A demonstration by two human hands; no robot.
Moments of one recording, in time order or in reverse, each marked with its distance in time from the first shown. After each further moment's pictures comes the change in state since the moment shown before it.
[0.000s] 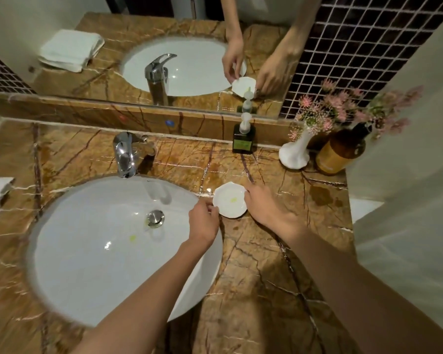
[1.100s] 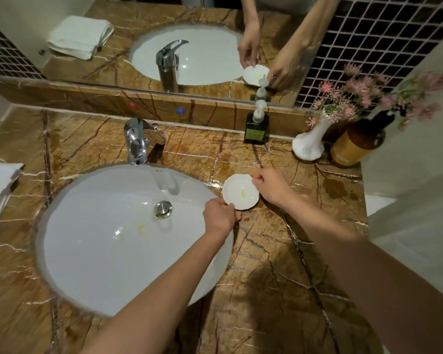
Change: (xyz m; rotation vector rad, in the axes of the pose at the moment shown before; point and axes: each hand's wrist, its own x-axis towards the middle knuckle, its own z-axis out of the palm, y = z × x) left_hand -0.012 0.001 0.010 -0.279 -0.028 -0.318; right_hand 0.020 -0.003 -0.001 0.215 -0.019 0.057
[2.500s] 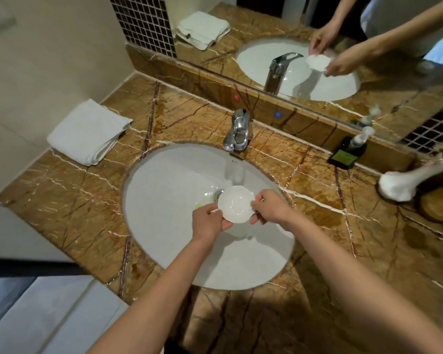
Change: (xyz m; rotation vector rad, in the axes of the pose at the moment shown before) left_hand -0.015 -0.067 -0.166 -0.504 0.197 -0.044; right_hand -0.037 -0.139 0.097 0.179 -0.405 -0.006
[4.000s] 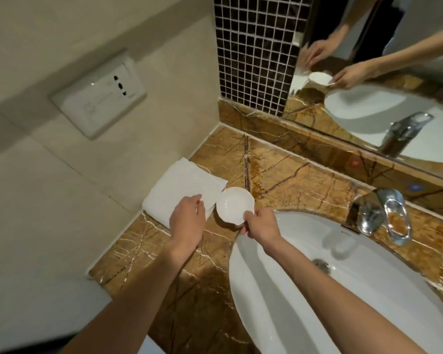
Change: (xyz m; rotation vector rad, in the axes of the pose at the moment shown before) left_hand 0.211 0.171 -0.276 0.836 0.357 0.587; right_hand 0.147 -0.263 0.197 0.338 0.167 -0.031
